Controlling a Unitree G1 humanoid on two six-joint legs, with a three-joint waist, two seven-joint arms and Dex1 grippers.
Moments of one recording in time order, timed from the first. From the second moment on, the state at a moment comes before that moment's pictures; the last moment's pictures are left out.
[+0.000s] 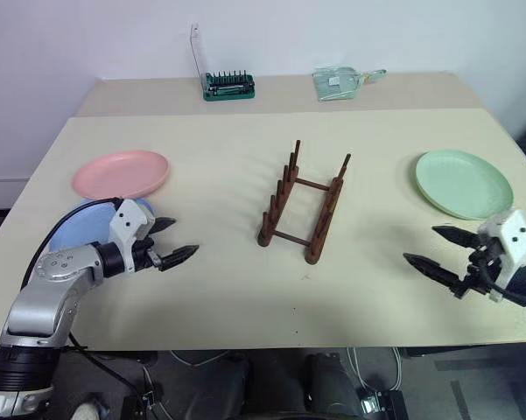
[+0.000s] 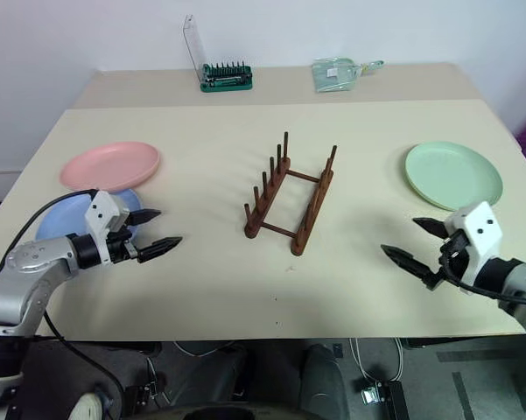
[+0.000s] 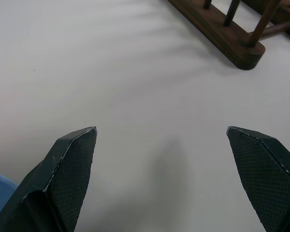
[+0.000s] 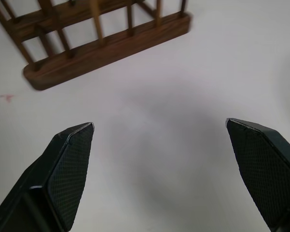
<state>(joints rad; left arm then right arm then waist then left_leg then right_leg) -0.12 0.73 0.13 -0.18 -0.41 0.45 -0.88 0.20 -0.83 -0.50 -0.37 0.54 0.56 0.86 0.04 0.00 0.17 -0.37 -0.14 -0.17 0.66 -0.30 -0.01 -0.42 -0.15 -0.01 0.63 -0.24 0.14</state>
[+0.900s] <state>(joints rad) -0.11 0.66 0.07 -0.28 -0.41 0.48 -0.82 0.15 -0.76 -0.37 -0.48 0.53 0.59 0.73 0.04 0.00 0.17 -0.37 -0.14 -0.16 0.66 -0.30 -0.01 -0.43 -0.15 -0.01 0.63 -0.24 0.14</state>
